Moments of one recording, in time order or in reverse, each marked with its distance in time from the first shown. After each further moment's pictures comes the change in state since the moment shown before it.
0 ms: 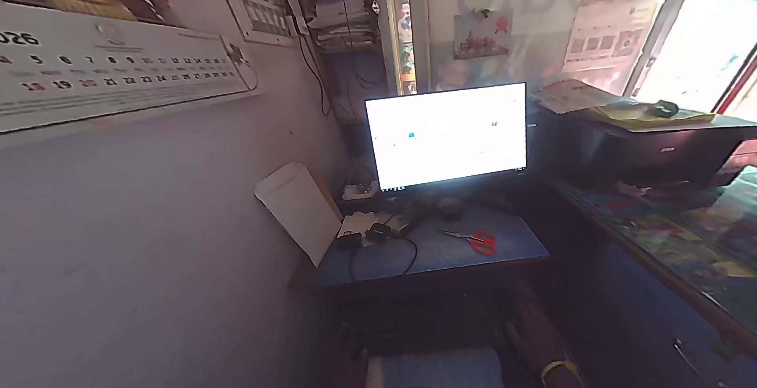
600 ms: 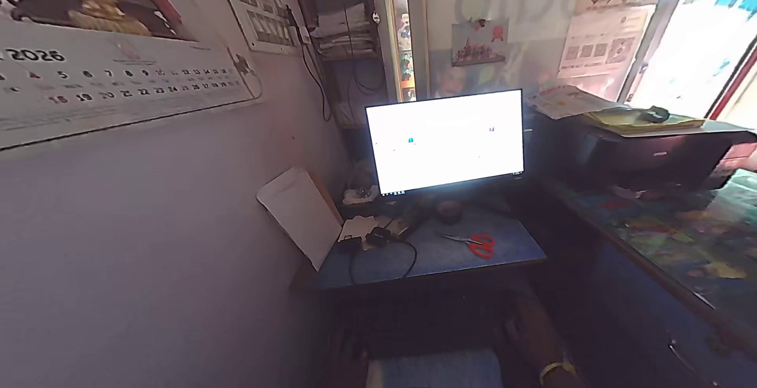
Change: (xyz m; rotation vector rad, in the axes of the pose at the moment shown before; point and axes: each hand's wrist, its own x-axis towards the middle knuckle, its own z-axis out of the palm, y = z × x) left_hand 0.001 0.015 -0.024 -0.021 -0.007 -0.011; right_hand 0.004 -0.006 -0.007 0.022 0.058 0.041
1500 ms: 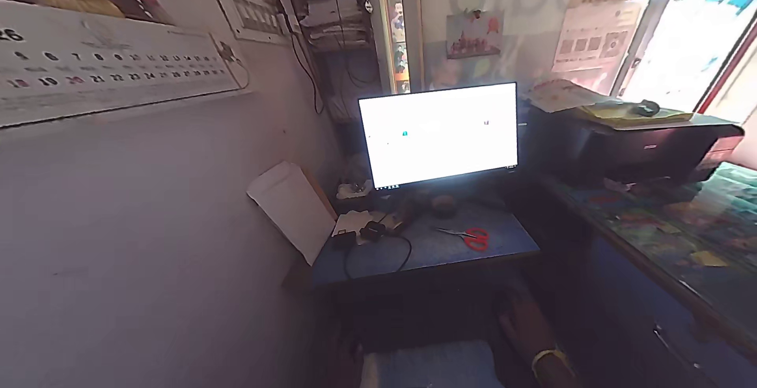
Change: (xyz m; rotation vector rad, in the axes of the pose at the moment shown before) left_hand -0.002 -0.010 0.021 0.002 0.018 0.026; right_hand -0.006 0.003 0.000 -0.021 -0.136 0.032
